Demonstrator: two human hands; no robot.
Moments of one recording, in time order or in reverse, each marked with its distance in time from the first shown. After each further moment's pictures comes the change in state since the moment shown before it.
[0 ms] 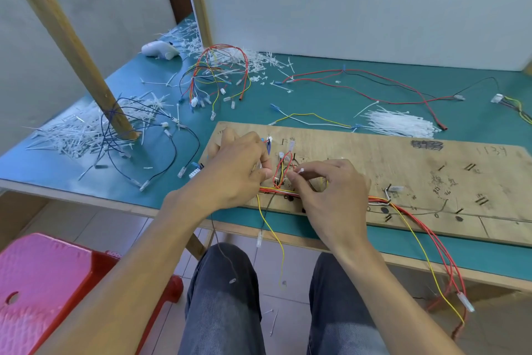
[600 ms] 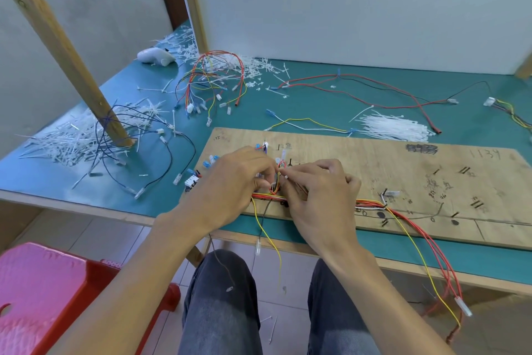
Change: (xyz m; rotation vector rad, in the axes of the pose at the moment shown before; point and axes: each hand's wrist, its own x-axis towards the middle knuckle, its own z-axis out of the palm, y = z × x) left_hand -0.013 -0.006 0.006 -0.115 0.154 0.398; right_hand -0.002 -0.003 0.008 -0.249 -0.039 -0.161
